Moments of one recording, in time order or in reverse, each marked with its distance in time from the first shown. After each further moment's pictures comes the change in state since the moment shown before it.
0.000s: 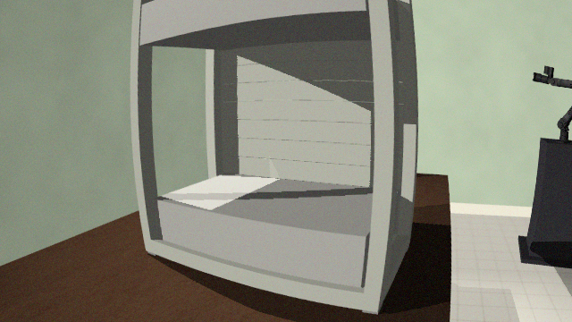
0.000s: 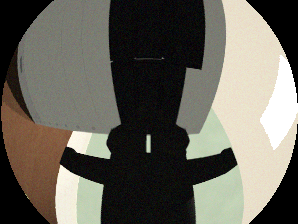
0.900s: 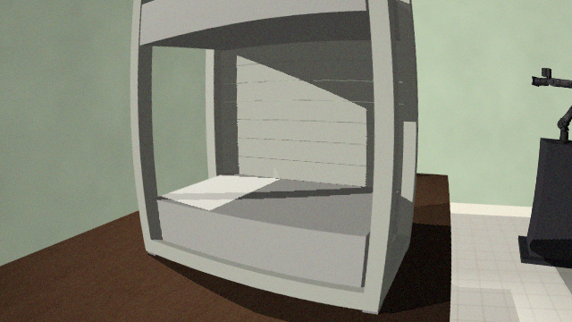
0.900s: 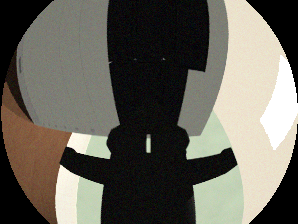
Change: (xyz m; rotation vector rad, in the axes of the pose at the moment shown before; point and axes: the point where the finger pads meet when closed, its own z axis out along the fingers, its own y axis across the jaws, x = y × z) arm 0.000 0.000 0.006 0.001 0.000 0.000
